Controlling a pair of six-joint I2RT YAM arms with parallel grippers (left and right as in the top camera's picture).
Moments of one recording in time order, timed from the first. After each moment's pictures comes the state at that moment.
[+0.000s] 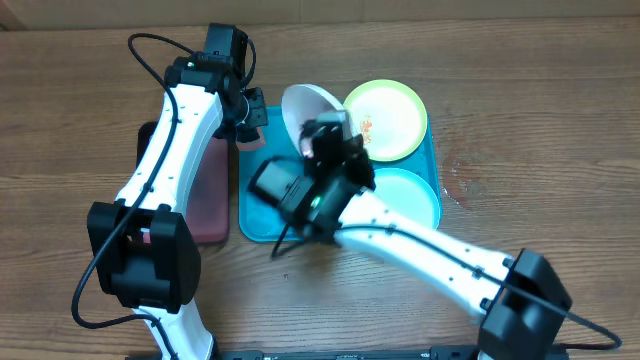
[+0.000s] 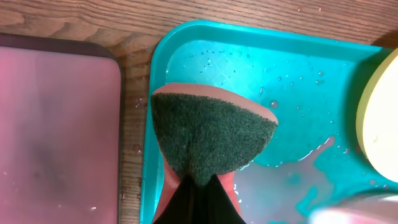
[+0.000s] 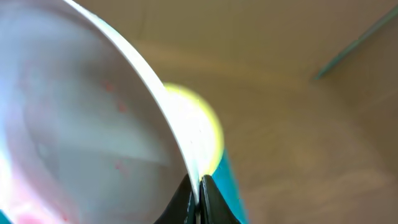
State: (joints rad) left arm -0.17 1.95 1.72 -1.05 0.03 -0.36; right arm 0.96 1.83 1.55 -1.03 1.09 0.83
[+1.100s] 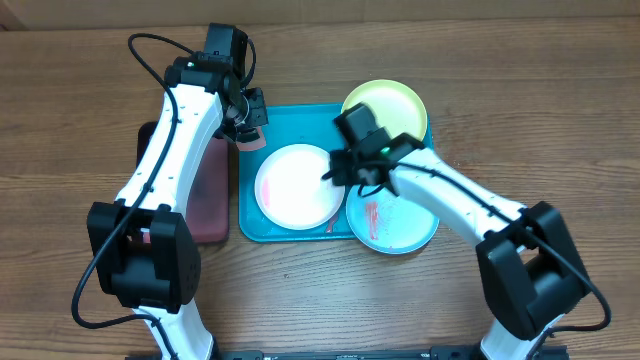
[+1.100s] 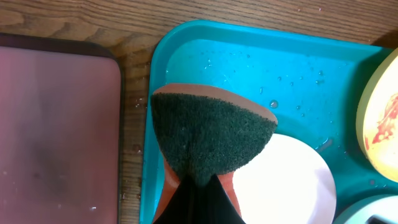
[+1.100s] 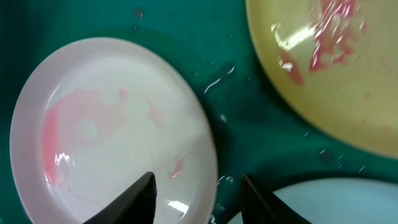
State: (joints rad) left arm -0.17 1.95 1.72 -1.05 0.03 -0.36; right arm 0.58 1.87 1.29 -0.55 -0.07 0.46
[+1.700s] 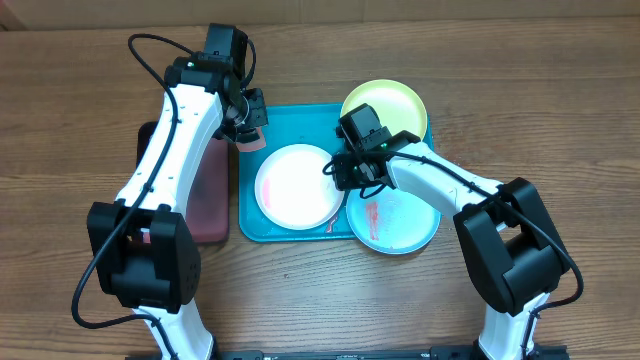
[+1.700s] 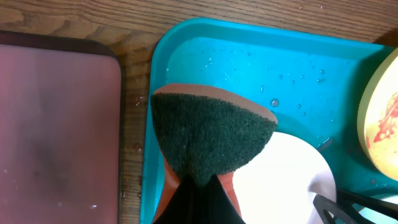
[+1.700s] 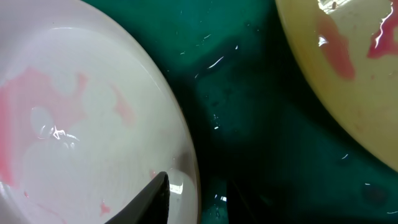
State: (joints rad) left arm -0.17 1.95 1.72 -1.05 0.03 -0.36; right arm 0.53 1.99 1.29 -0.50 -0.18 0.38
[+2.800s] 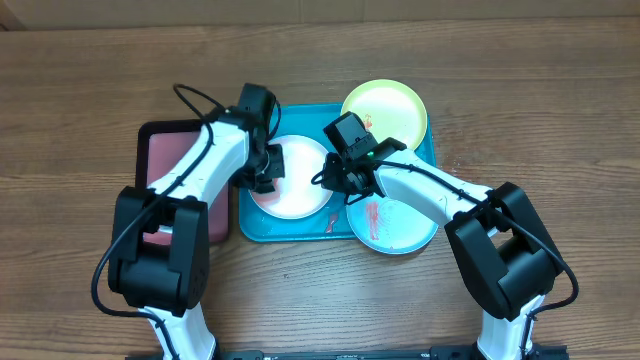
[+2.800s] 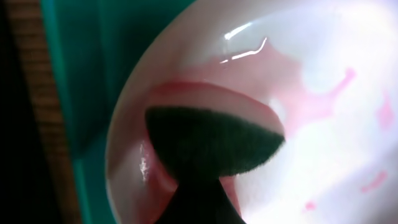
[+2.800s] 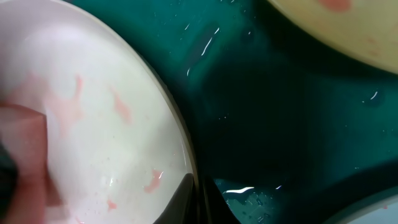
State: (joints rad) left arm -0.26 1.95 1.31 -0.80 0.03 -0.36; right arm 0.60 1.99 1.29 -0.49 -0.09 0.79
